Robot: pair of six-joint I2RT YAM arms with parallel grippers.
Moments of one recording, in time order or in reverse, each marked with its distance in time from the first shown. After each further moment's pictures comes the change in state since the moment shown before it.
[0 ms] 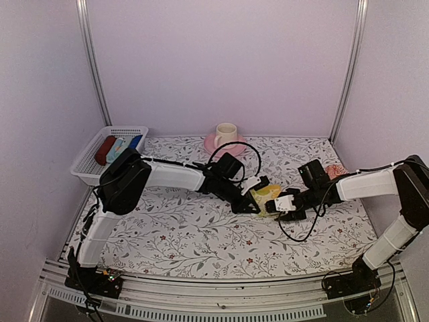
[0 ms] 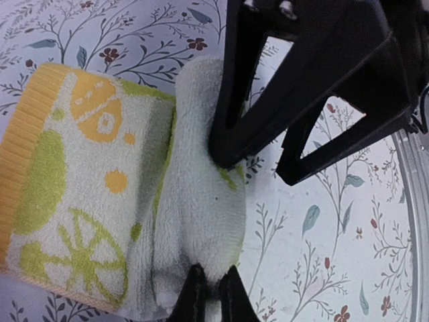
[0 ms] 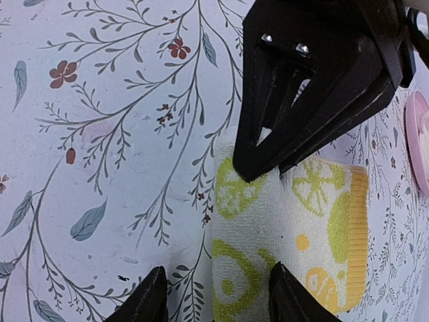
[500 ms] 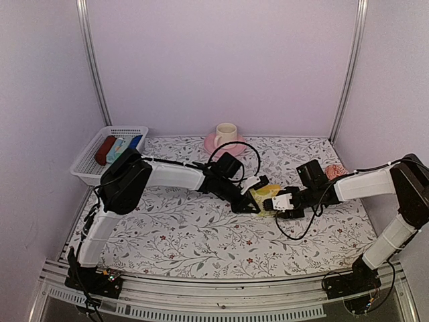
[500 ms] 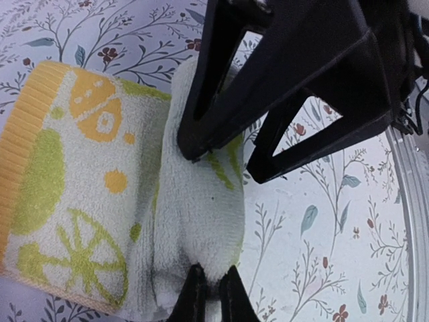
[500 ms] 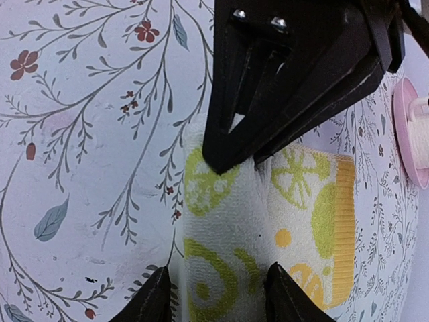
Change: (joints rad) left arm 0.008 0.013 0.014 -0.007 0.028 -0.004; right arm 0.014 0.022 -0.001 0.076 0.076 0.018
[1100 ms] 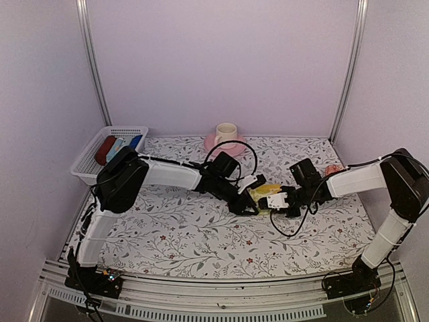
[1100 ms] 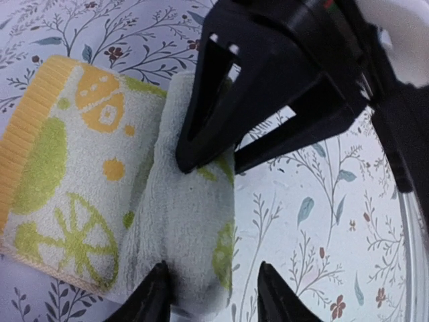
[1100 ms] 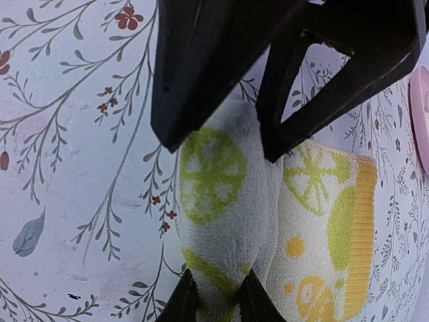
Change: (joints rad) left arm 0.012 -0.029 -0.049 0.031 0.013 0.006; right arm 0.019 0.089 0.071 -0.036 0.048 0.032
